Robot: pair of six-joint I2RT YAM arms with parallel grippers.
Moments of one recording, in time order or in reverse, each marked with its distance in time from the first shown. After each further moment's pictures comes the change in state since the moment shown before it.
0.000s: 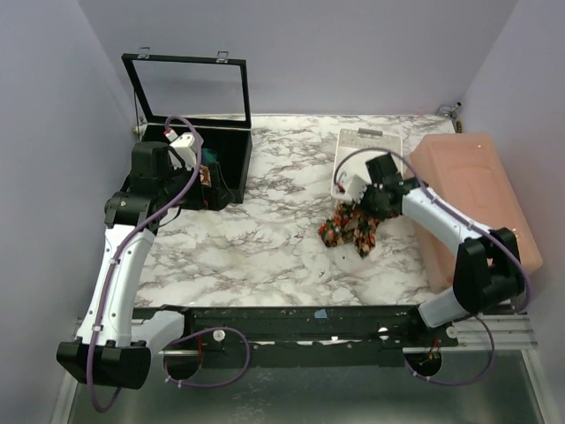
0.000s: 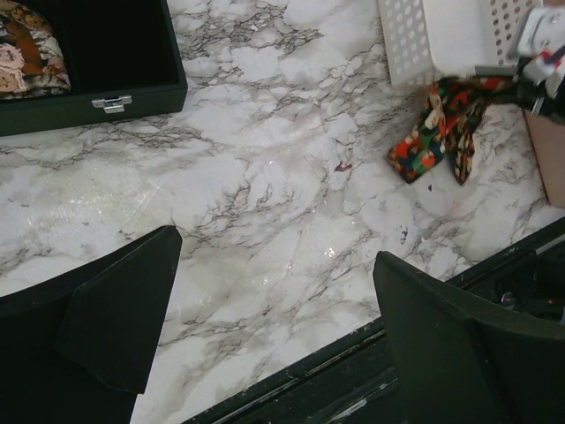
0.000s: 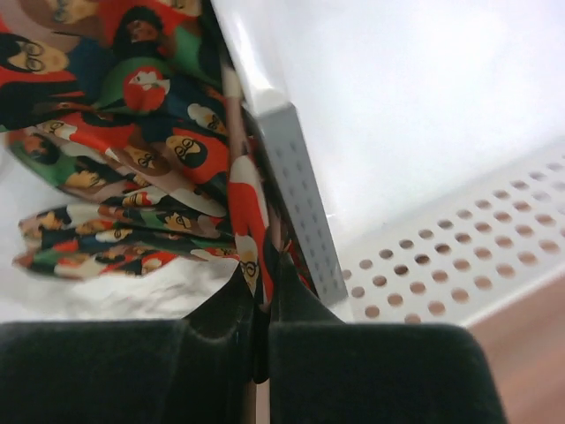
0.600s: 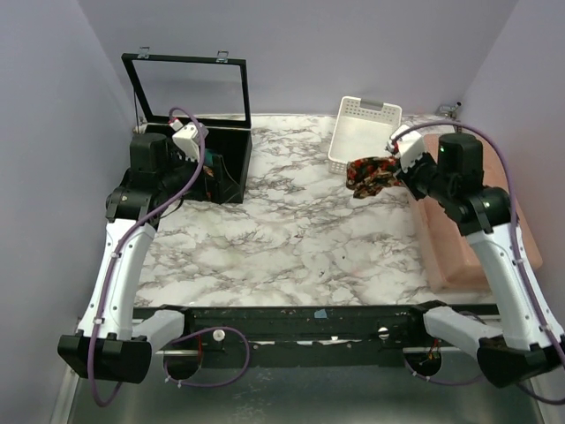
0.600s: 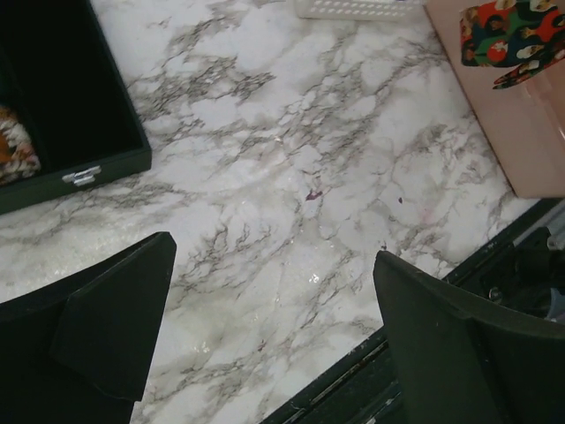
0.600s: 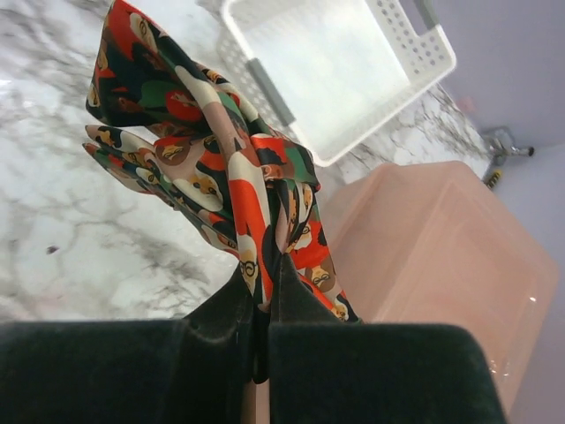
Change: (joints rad) left arm 0.001 0.051 0.042 0.070 0.082 0.029; right arm -0.105 -0.348 0.386 -0.177 -0.063 0.224
